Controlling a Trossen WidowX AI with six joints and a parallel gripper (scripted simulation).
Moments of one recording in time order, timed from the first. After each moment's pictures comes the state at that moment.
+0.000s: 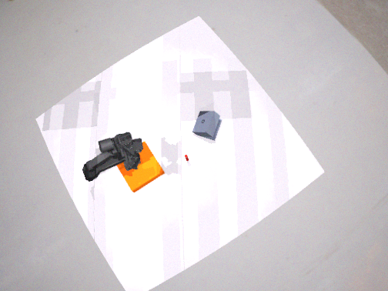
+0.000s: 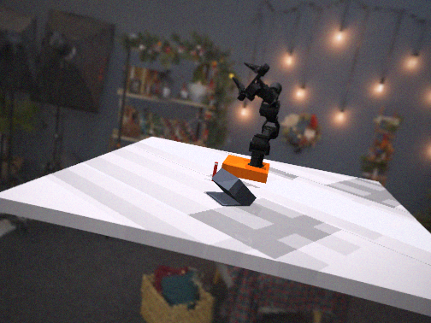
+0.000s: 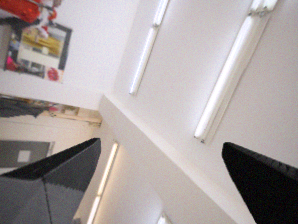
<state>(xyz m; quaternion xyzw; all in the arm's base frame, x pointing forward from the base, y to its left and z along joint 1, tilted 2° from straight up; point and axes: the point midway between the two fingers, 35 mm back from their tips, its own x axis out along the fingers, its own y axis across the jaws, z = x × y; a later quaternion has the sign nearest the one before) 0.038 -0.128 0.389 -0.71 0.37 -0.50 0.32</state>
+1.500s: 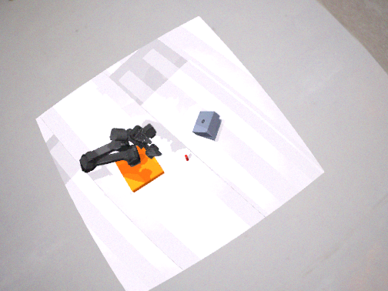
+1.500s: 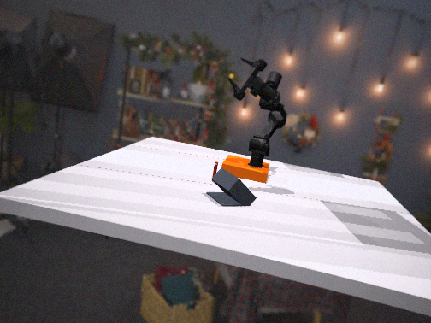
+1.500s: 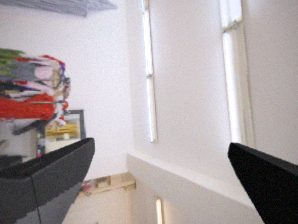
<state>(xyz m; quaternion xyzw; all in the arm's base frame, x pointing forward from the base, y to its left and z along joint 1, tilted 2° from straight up) 0.134 -0.120 0.398 -0.69 0.21 -0.47 0.51</state>
